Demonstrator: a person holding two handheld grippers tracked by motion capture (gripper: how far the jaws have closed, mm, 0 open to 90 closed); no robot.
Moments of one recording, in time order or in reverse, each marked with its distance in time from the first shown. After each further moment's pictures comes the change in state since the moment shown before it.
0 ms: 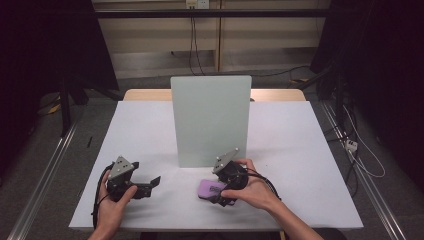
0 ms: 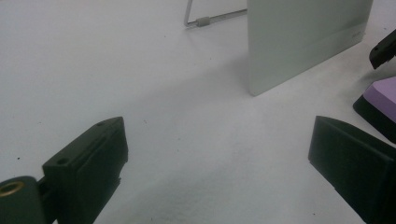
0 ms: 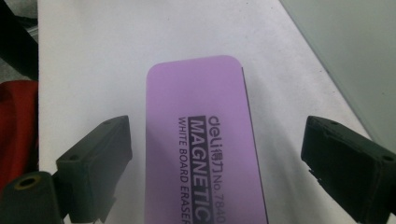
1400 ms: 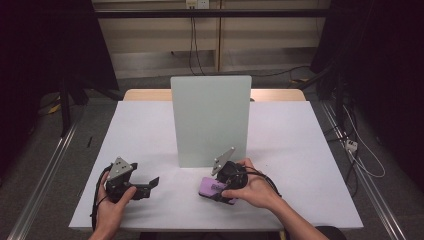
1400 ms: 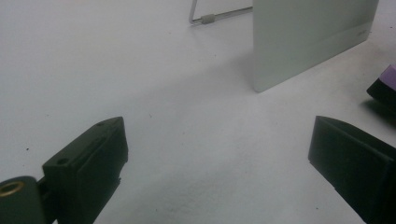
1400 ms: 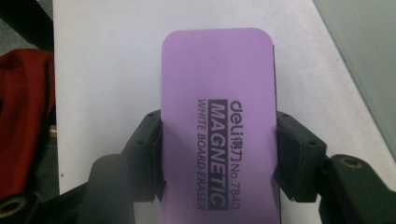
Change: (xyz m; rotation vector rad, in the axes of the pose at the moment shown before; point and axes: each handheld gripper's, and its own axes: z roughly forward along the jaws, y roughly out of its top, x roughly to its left) left arm 0.001 -0.003 -0.003 0.003 0.017 -0.010; right arm 0.002 0.007 -0.005 0.107 0.041 -0.060
